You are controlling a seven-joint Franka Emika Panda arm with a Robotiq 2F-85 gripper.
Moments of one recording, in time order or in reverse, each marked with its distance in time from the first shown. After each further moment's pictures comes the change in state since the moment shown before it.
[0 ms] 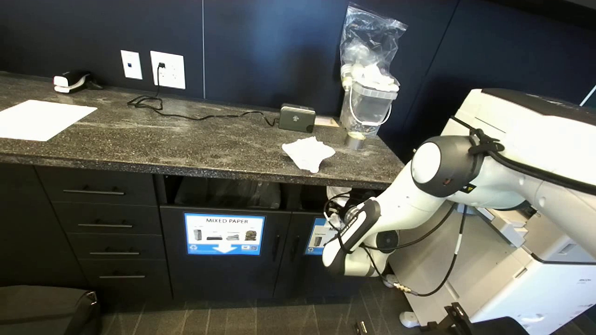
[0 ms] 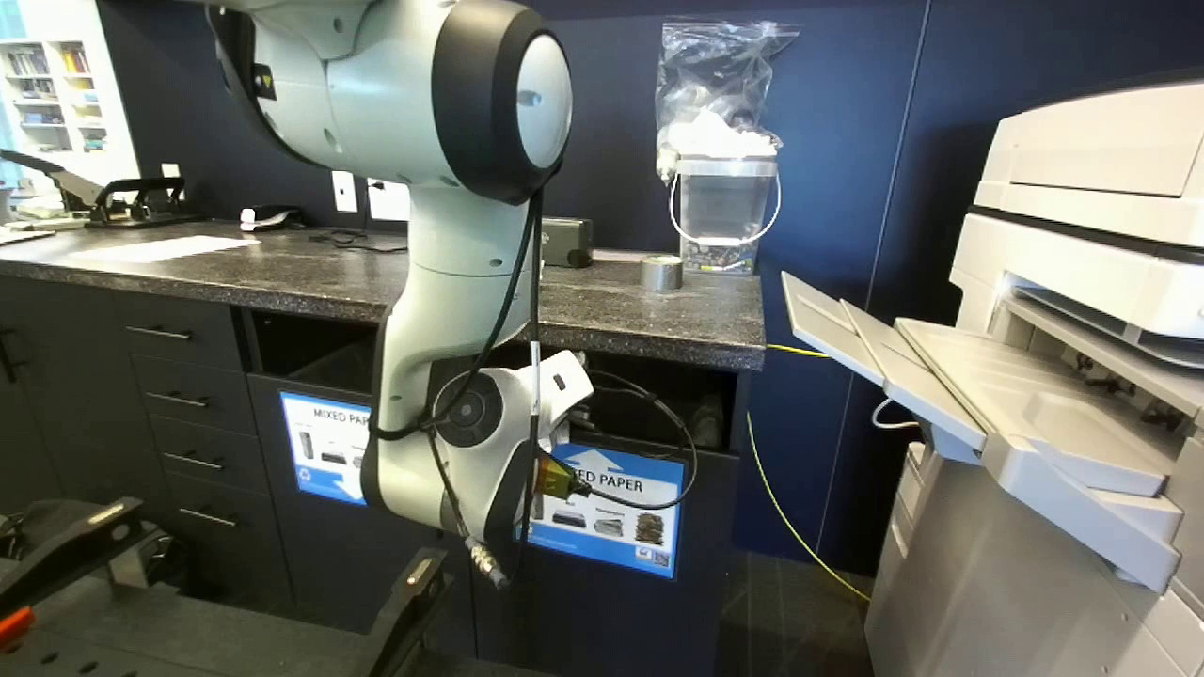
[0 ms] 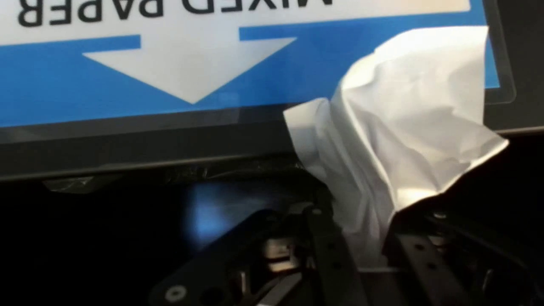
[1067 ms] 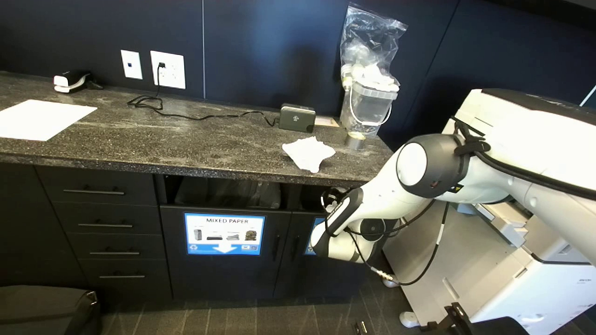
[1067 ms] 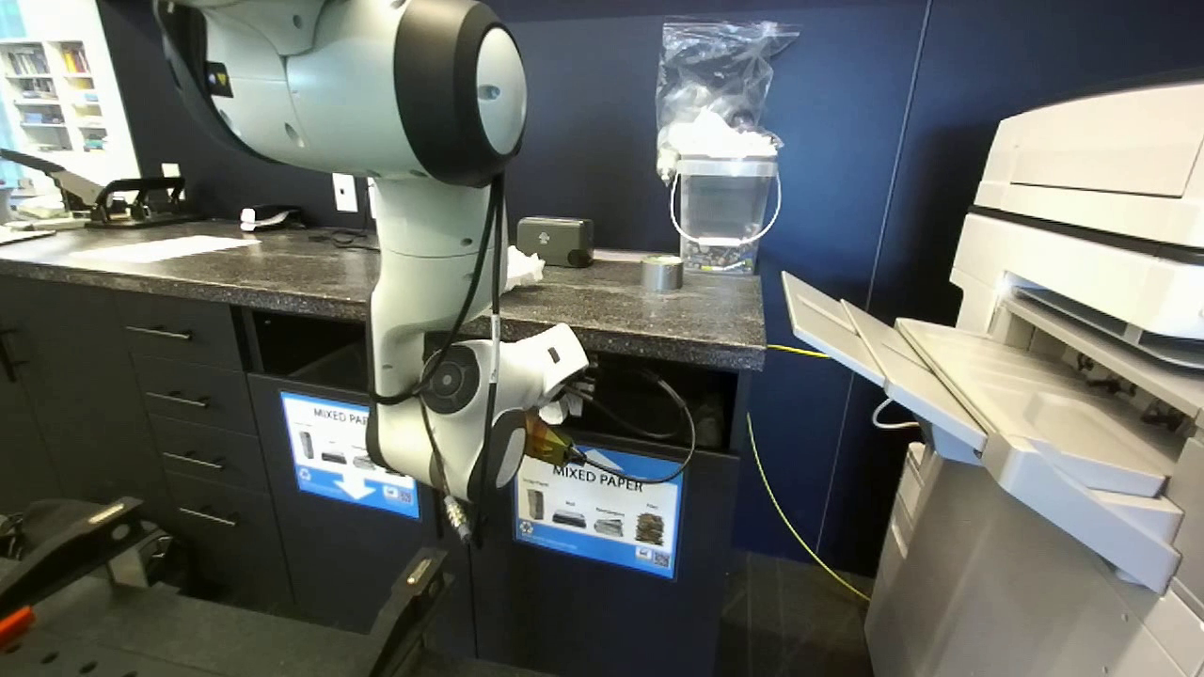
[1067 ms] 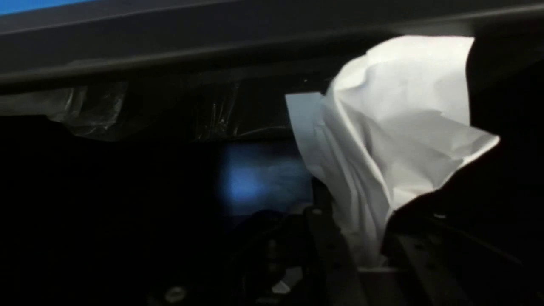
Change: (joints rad) arm 0.111 -0.014 -0.040 0.088 0.251 -0.015 -0.019
